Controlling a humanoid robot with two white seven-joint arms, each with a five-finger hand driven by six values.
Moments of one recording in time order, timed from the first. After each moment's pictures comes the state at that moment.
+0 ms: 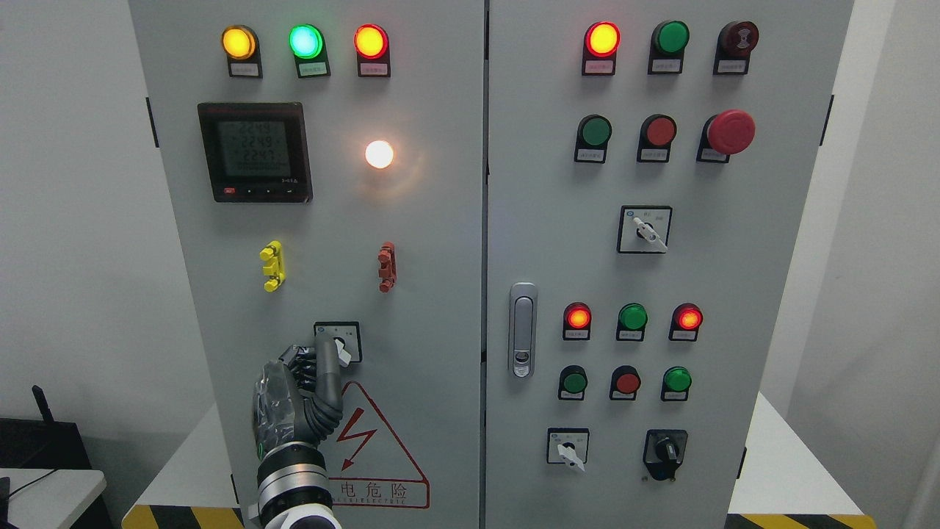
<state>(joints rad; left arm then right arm) -0.52 -0.11 -0.17 -1.80 -0.34 0.67 0.41 0.12 0.12 0.00 -0.09 0.00 0.00 -0.21</state>
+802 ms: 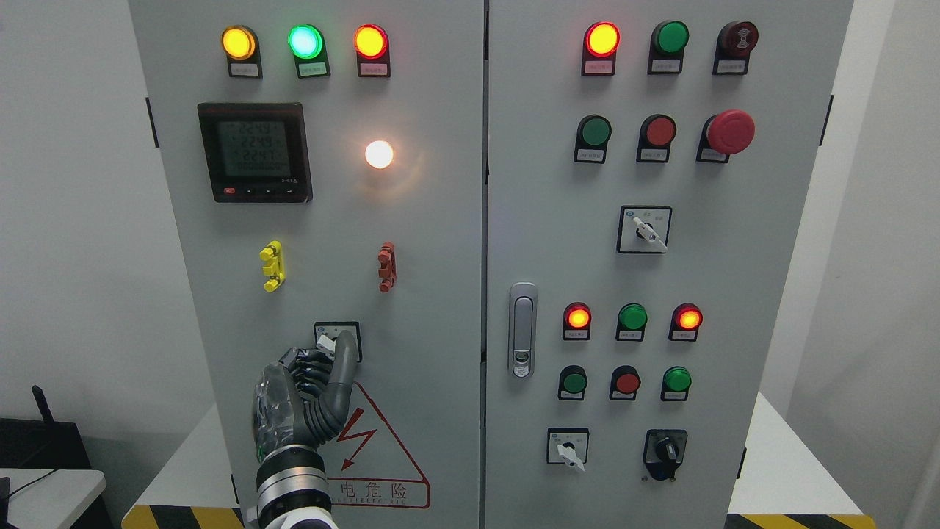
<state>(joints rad) -0.51 -0.11 -0.16 -1.81 -0.34 0.67 0.41 0.12 0.12 0.00 -0.09 0.00 0.00 -0.21</state>
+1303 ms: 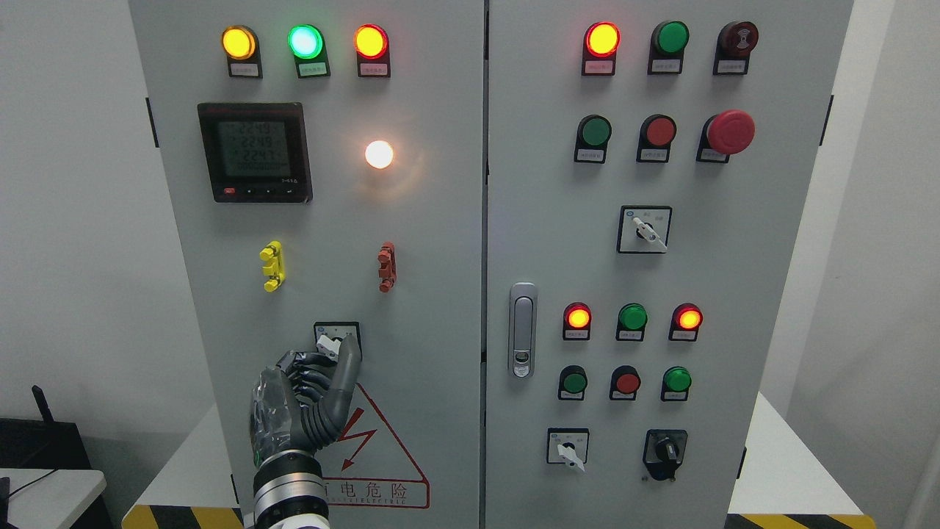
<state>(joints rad) -0.49 -0.11 -0.16 -1.83 -0.34 0.65 0.41 0.12 0.12 0.00 -0.09 0.00 0.00 -0.21</state>
